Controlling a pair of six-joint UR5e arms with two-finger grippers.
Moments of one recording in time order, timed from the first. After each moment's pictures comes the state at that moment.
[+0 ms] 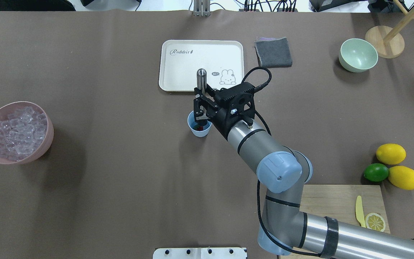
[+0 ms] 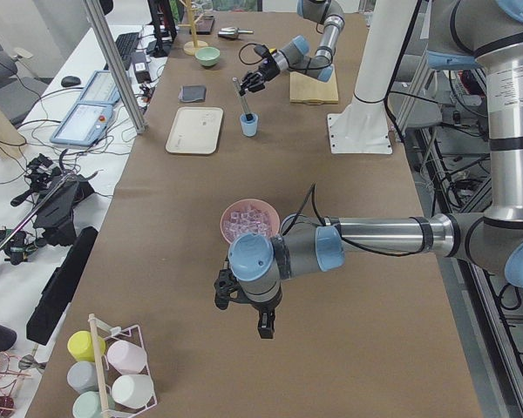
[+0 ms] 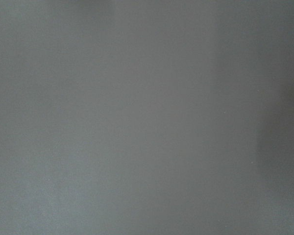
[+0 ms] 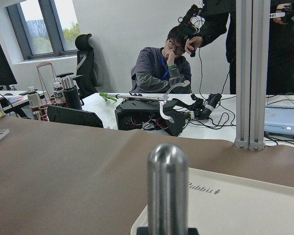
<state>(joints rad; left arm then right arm) -1.65 -1.39 -1.74 -1.33 -2.35 0.27 0.34 -1.02 1.59 -0.49 0.99 0.75</state>
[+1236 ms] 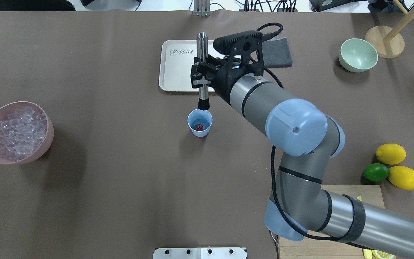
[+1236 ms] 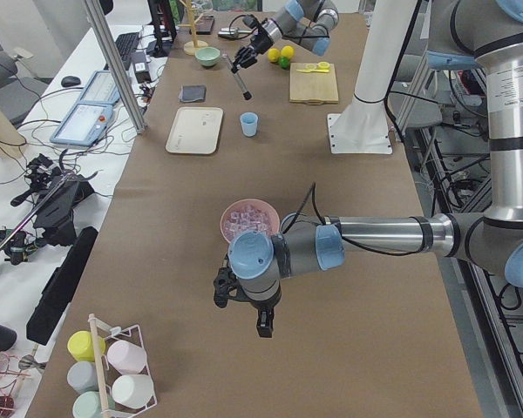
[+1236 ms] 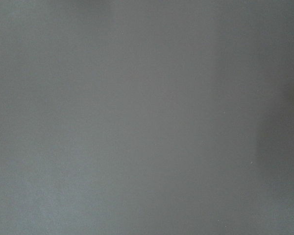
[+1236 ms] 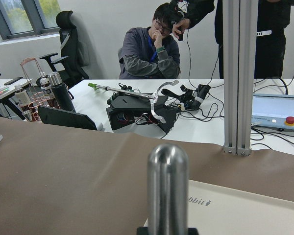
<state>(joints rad) -1.66 -1.39 -1.75 -1.34 -2.35 0.27 0.51 -0.96 1.91 -1.04 1.26 0.92</state>
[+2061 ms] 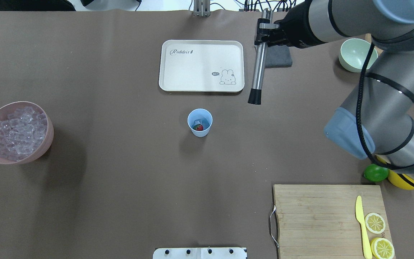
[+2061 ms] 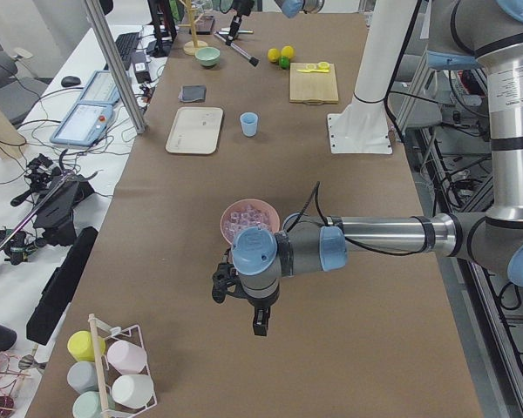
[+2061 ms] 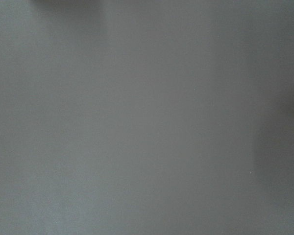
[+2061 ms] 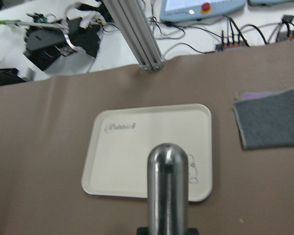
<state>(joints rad) -1.66 -1.37 -1.76 -1.43 -2.35 0.27 0.89 -1.03 2.00 -1.48 1.98 1.12</state>
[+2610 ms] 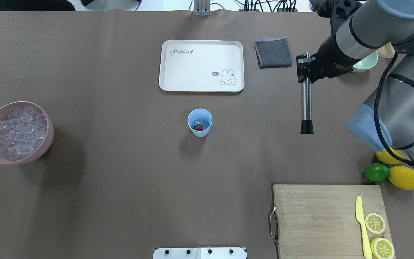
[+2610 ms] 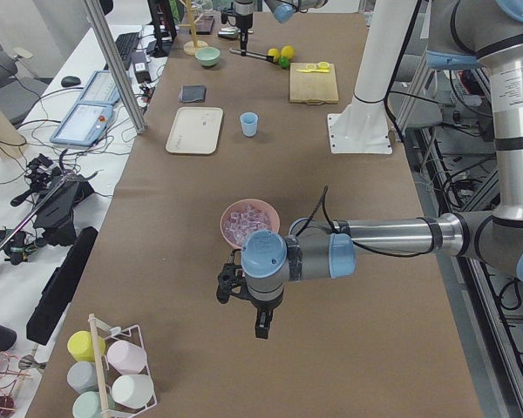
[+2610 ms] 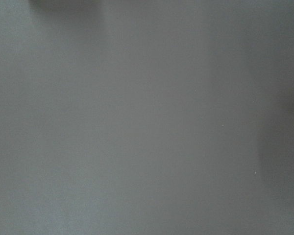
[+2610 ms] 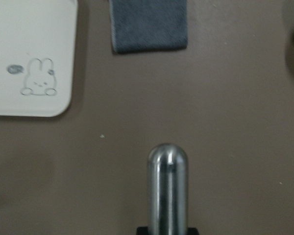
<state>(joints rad) -1.66 -1.34 -1.76 -1.52 -2.35 0.27 0.93 -1.16 1.89 -1.75 2.15 0.79</state>
